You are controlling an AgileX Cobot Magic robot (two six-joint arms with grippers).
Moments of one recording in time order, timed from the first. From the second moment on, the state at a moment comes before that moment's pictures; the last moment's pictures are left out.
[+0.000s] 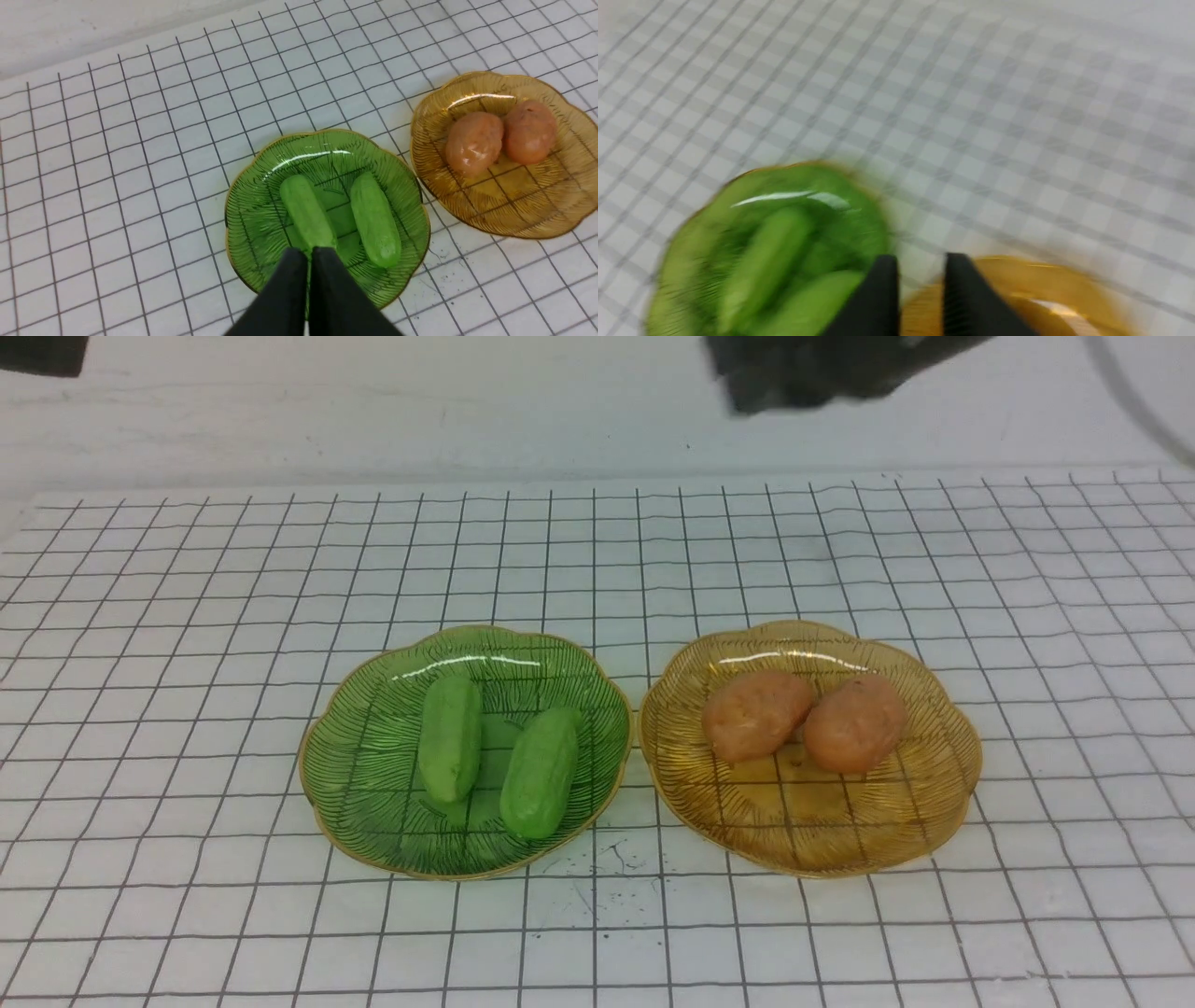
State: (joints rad) right arm 0.38 1.62 -1.84 0.09 1.00 -0.01; left arm -0.11 1.17 -1.67 -0.18 1.28 0.21
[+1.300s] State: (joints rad) right arm 0.36 0.08 -0.62 -0.96 0.24 0.80; left arm -0.11 0.43 -0.91 -0.46 0.85 0.34
